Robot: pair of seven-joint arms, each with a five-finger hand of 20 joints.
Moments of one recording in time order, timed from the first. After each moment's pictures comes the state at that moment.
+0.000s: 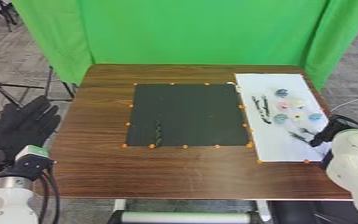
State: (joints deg) left arm 134.1 -51.4 -103.9 -127.2 15.2 20.8 24.3; right arm -99.9 -43.9 88.2 -113.3 -117.2 -27.7 59.9
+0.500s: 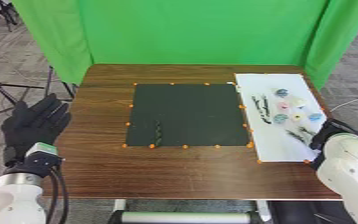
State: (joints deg) left arm 131.2 -50.6 -100.4 -126.9 14.1 20.2 24.2; right arm -99.9 -45.2 85.8 -112.0 -119.0 -18.6 58.8
